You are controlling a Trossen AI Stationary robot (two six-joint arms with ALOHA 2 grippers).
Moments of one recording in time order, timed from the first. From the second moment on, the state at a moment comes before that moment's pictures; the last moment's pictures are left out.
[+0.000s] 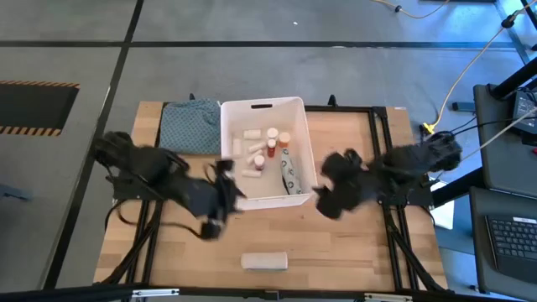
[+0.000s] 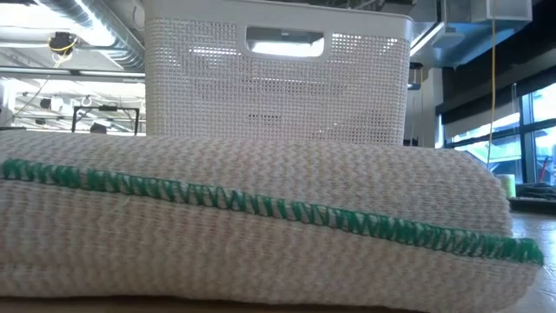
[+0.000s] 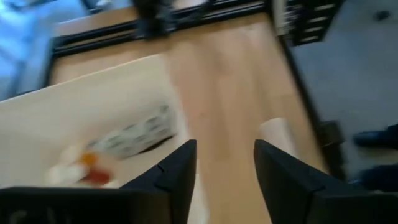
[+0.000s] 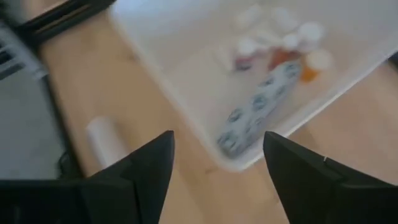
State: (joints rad) left arm -0.51 1.63 2.10 -1.28 -0.37 -0.21; right arm 0.47 1.62 2.03 -1.47 0.48 0.92
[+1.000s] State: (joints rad) left arm -0.60 2.31 2.10 -1.02 -0.21 -0.56; right arm 0.73 1.15 1.35 -1.01 0.57 0.99
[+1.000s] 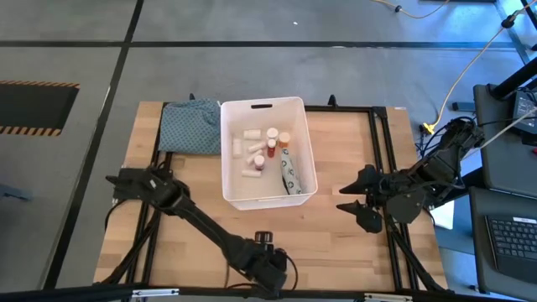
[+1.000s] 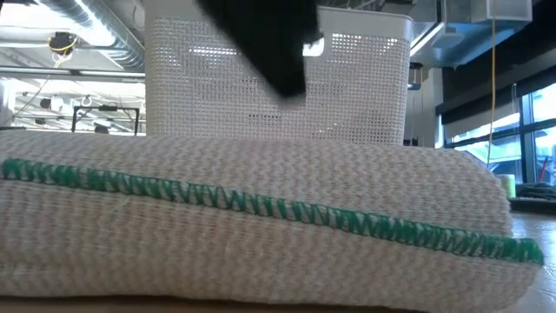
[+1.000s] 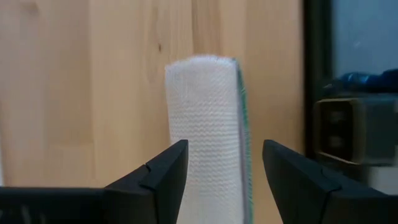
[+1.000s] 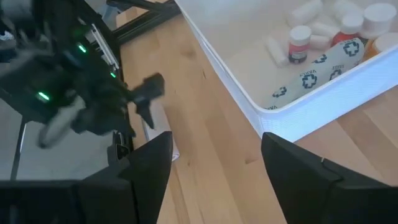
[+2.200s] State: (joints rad) left arm -0.54 2.00 2.10 -1.04 -0.16 -0.59; right arm 0.73 1.15 1.35 -1.01 0.56 0.93
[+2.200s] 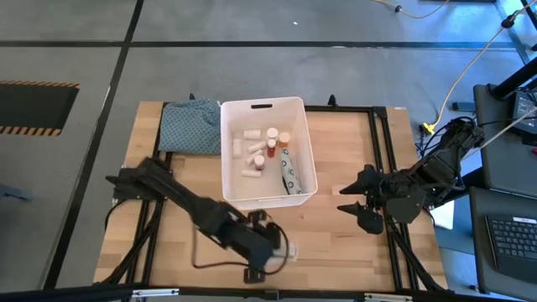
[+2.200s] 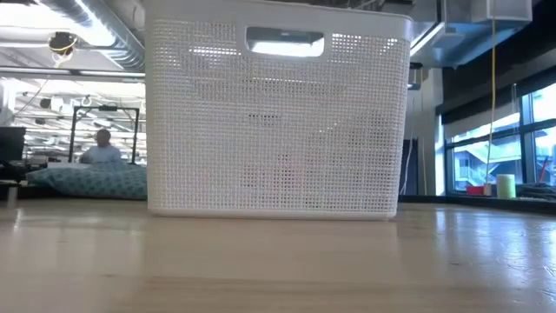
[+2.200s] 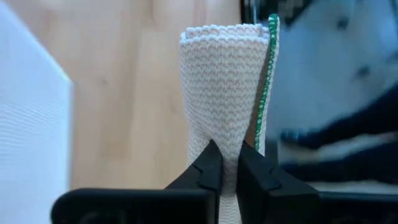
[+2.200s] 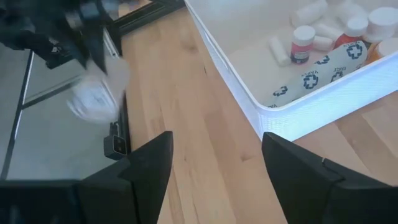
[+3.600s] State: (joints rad) left arm 0.12 1.71 2.10 -1.27 -0.21 -0.06; right arm 0.36 1.14 1.35 -1.14 0.74 1.05
